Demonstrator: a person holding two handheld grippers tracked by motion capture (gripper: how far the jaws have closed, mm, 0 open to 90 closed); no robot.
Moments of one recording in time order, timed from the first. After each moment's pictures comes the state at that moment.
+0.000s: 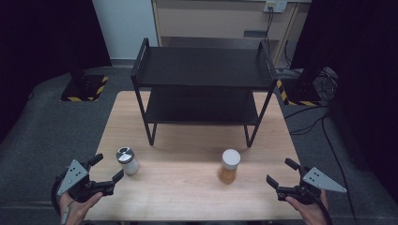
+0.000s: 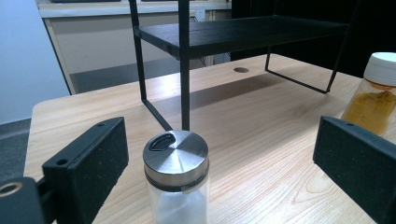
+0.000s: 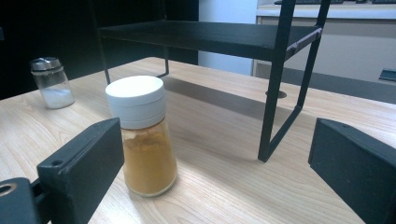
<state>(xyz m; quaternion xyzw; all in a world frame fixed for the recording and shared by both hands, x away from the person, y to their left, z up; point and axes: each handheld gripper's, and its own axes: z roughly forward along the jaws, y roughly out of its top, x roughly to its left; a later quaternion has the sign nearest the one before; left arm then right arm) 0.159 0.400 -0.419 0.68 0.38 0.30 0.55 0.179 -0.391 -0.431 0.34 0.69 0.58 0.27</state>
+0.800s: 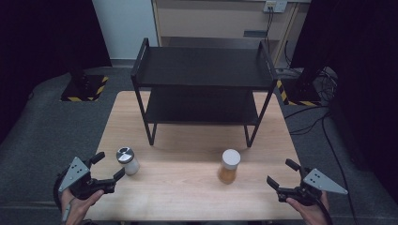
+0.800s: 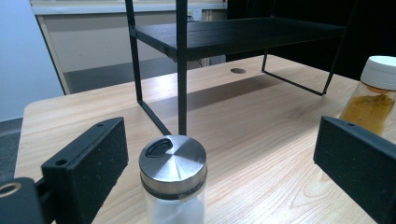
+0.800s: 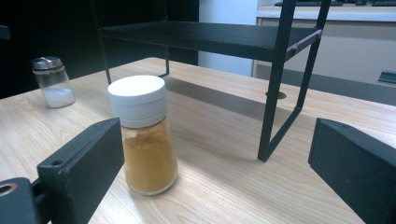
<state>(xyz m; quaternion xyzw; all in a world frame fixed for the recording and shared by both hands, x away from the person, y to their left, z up) 0.167 0.401 -0.416 0.68 0.38 0.29 0.55 0.176 -0.392 -0.432 0.34 0.69 0.58 0.27</state>
